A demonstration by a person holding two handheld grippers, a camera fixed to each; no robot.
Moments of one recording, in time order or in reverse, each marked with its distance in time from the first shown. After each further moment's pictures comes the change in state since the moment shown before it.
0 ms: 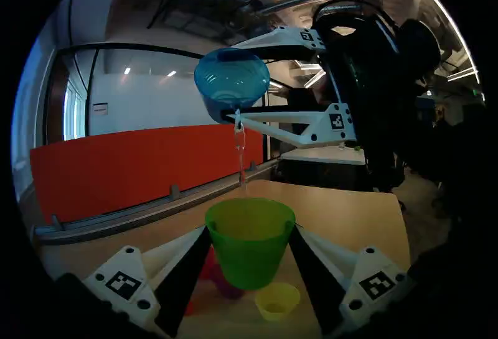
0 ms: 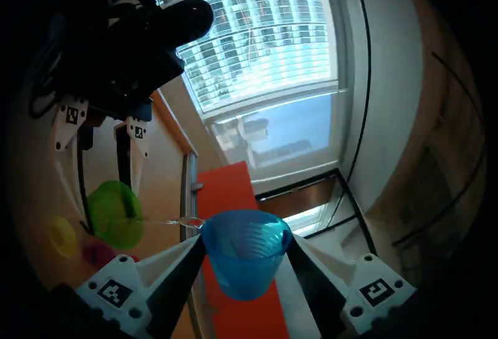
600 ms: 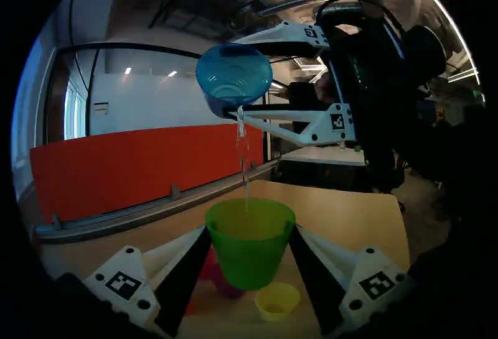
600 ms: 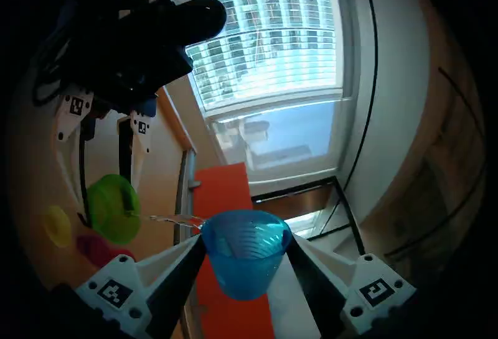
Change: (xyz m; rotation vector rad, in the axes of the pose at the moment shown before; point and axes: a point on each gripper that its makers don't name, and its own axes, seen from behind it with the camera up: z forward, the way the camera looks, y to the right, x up) left arm 0.000 -0.003 -0.001 0.003 0.003 -0.005; right arm 0.006 0.007 0.001 -0.009 0.004 -0.078
